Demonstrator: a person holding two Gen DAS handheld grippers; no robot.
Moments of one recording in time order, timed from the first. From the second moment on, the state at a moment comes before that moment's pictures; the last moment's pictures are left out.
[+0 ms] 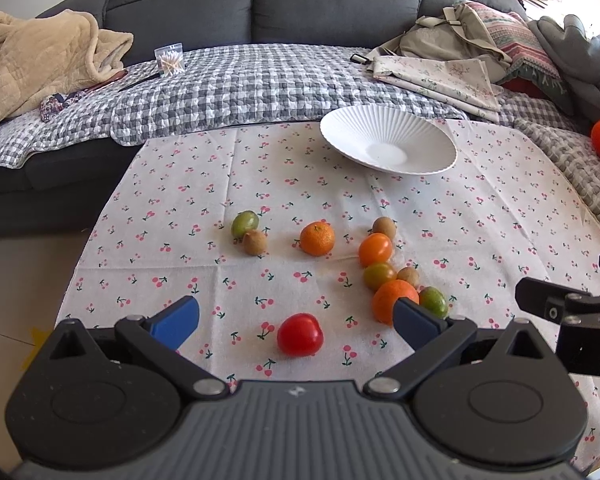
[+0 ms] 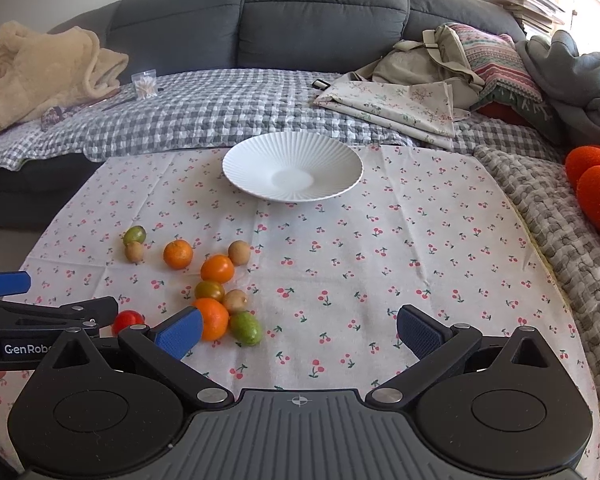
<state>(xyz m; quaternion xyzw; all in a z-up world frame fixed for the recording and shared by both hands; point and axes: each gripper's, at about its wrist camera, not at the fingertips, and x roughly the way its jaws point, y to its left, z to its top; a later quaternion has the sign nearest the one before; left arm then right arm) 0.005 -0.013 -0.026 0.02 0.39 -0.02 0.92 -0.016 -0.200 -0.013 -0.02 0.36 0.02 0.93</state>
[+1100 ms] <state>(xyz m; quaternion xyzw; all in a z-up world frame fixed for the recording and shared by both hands) 0.029 -0.004 -0.095 0.04 0.46 -0.08 0.88 0.023 -0.185 -0.058 0.00 0.39 0.16 0.91</state>
